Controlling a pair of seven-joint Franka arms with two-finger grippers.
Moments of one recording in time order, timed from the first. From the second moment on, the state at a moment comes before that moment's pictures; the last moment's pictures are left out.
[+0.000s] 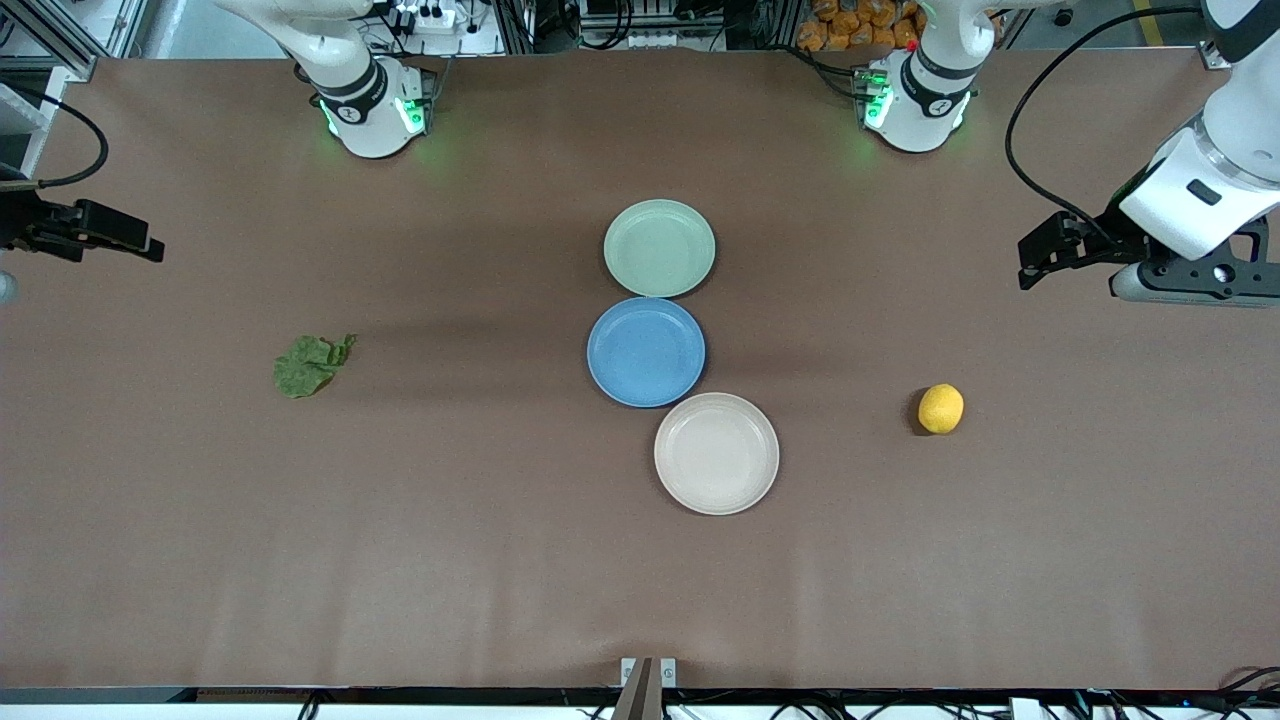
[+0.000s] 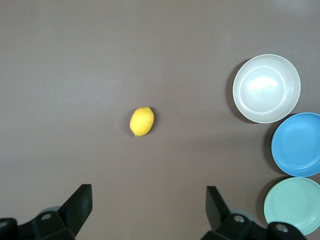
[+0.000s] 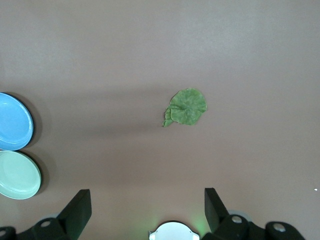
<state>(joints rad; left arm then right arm) -0.01 0.02 -0.16 -1.59 -0.02 1.66 -0.09 -0.08 0.09 0.01 -1.44 0.08 1.35 0.00</state>
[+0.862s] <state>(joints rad) 0.00 0.03 -0.16 -1.59 -0.02 1.66 -0.09 -0.06 0.05 0.01 -1.48 0.08 1.39 0.00</state>
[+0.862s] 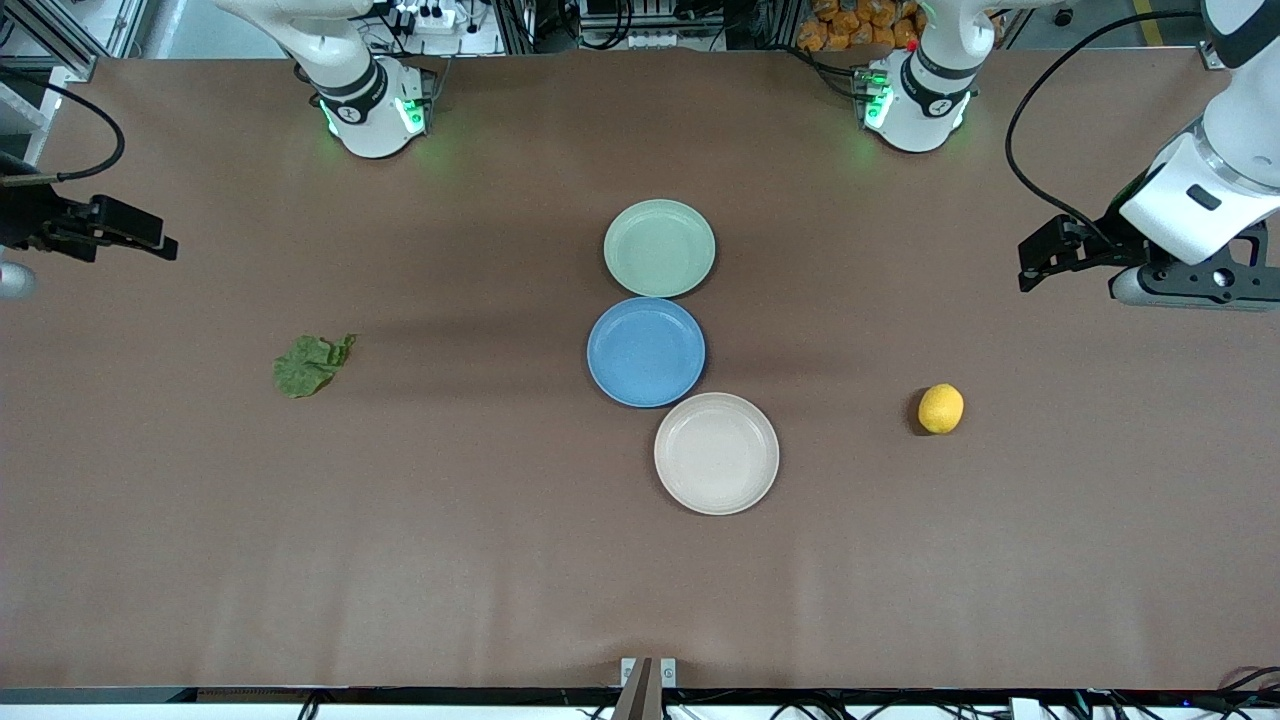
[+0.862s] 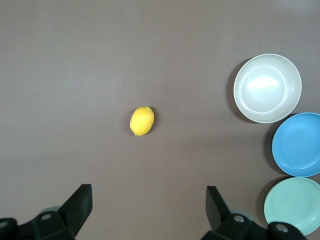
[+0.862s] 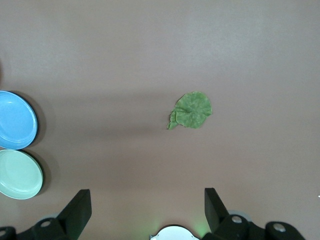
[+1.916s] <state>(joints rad) 0.00 0.03 -0.16 -1.59 -0.02 1.66 -0.09 -0.06 0.05 0.00 -1.49 0.08 1.39 0.00</state>
